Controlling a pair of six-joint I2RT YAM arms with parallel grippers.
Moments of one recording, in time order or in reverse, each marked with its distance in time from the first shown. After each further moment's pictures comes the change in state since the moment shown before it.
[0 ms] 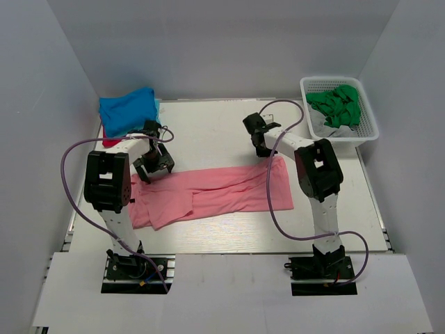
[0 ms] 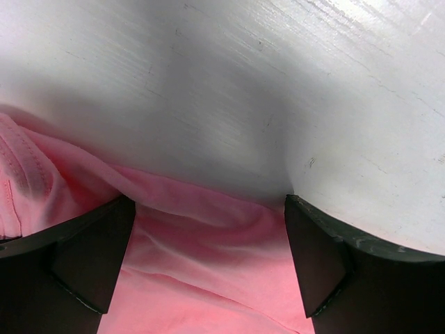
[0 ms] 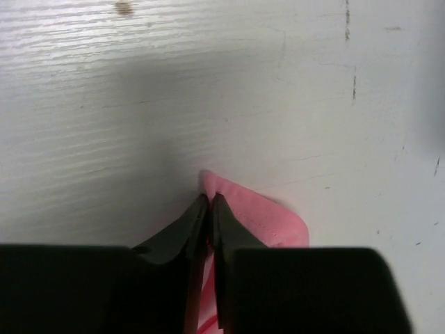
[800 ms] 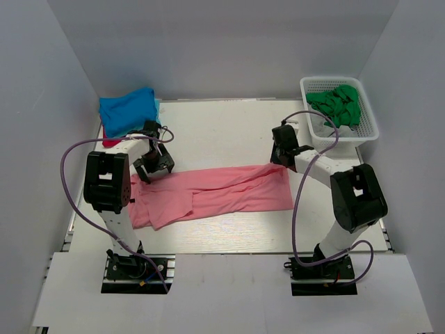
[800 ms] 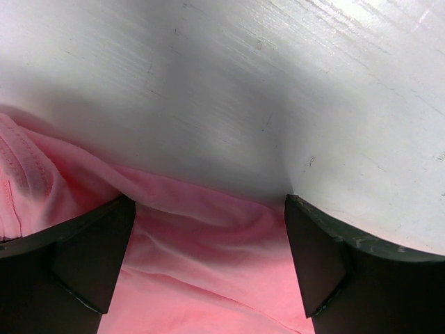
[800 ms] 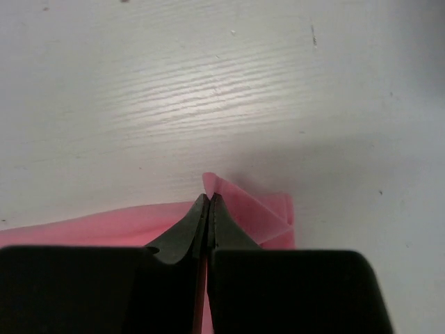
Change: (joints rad) left arm 0.000 -0.008 -0.010 0.010 0.002 0.005; right arm -0.087 -0.470 -0.578 0.437 -0.185 0.082
